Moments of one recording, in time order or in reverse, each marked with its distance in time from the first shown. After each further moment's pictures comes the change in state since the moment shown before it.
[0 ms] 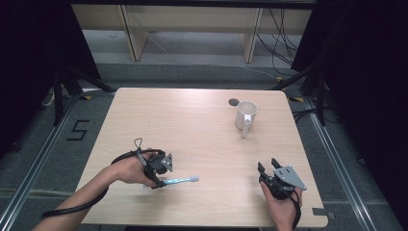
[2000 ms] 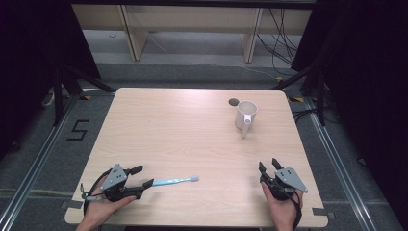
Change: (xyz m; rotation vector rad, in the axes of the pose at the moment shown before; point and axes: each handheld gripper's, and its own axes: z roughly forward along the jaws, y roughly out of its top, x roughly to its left) left arm -0.055 -0.117 0.016 -0.882 0.343 -0.521; right arm -0.002 -0.001 0.000 -0.051 0.004 -0.026
